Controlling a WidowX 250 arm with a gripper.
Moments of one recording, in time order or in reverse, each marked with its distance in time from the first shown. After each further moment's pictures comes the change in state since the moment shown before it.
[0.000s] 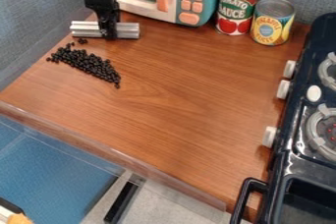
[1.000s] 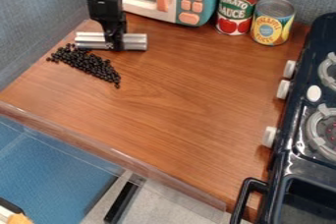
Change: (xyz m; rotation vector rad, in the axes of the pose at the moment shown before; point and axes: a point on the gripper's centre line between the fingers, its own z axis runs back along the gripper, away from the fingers) arm -0.017 0.030 0.010 -0.041 0.028 0.004
